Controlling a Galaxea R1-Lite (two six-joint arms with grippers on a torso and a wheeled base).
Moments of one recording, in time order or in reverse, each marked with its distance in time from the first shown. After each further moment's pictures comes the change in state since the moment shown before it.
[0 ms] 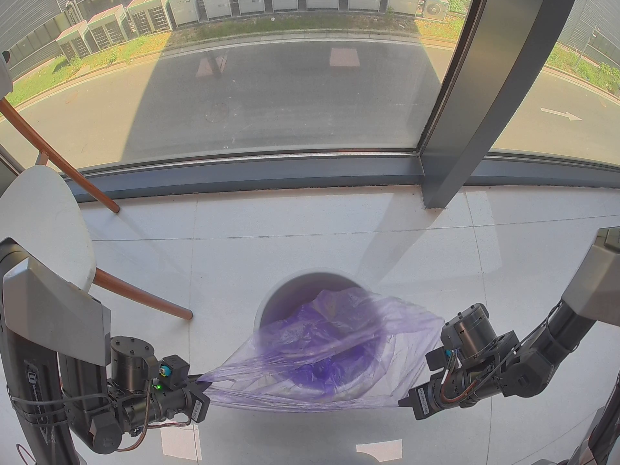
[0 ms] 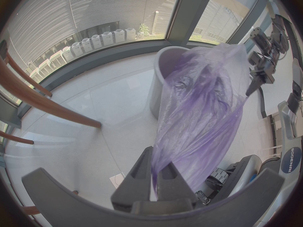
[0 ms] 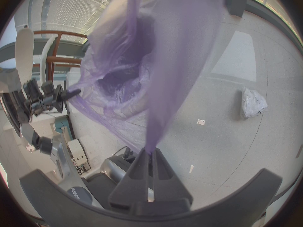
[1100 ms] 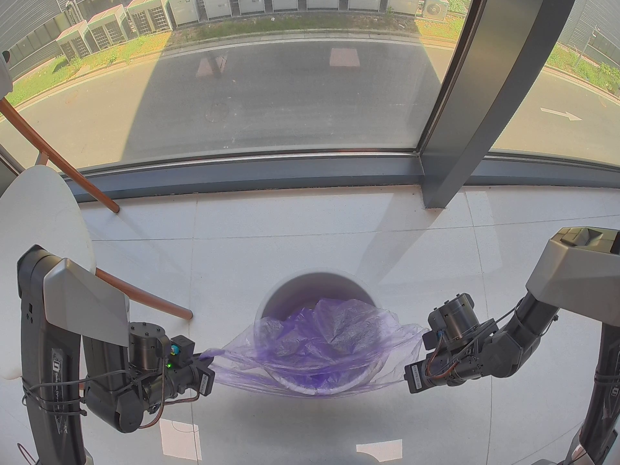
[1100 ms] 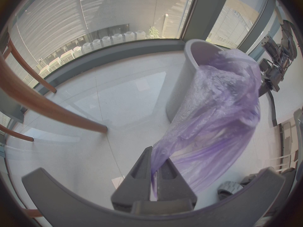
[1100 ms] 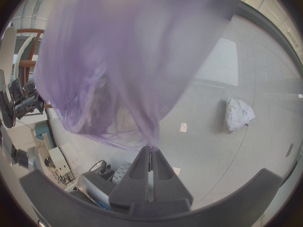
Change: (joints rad) left arm 0.096 0.168 -0.221 0.001 0.003 0.002; right arm -0.088 0.180 -0.162 -0.003 -0.152 -0.059
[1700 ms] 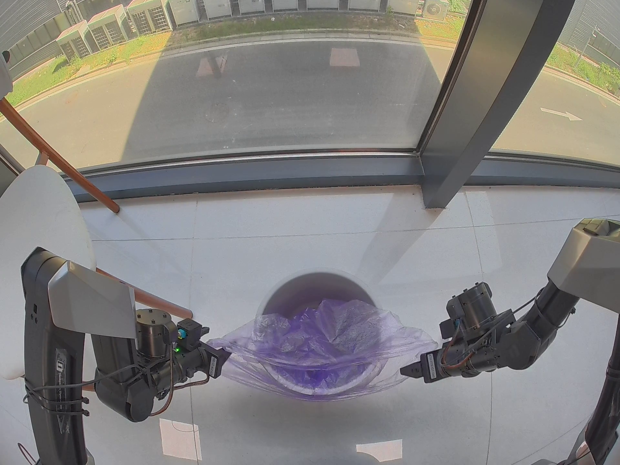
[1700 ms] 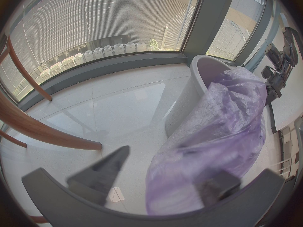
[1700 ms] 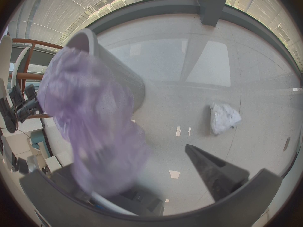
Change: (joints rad) left arm 0.000 0.023 -0.140 0.000 -0.044 -0.029; right arm -0.057 -0.075 0.035 0.004 -0.036 0.003
